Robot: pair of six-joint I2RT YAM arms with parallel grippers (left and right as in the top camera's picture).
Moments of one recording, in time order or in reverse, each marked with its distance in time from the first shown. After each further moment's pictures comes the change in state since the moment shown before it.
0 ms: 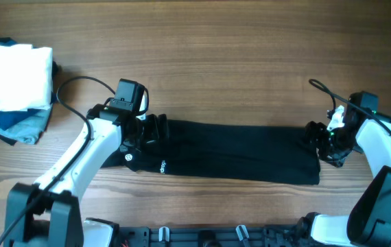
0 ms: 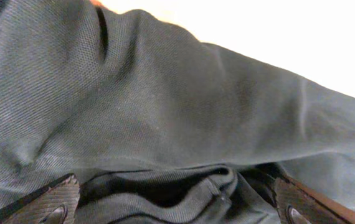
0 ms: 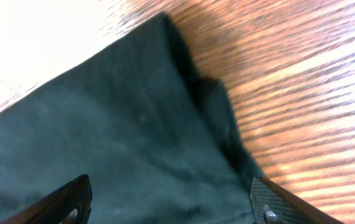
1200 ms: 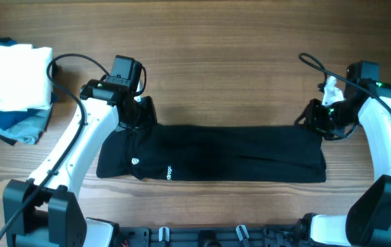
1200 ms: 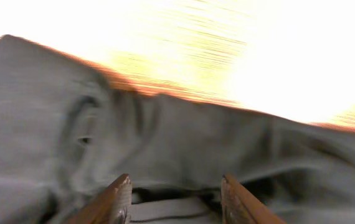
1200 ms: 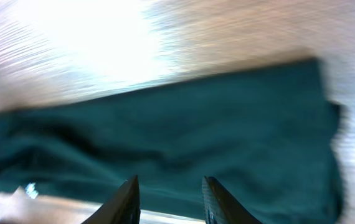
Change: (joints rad) left arm 0.013 0.056 0.260 -0.224 -0.081 0.004; right arm 0.125 0.005 0.300 -0.244 -0.156 -0.148
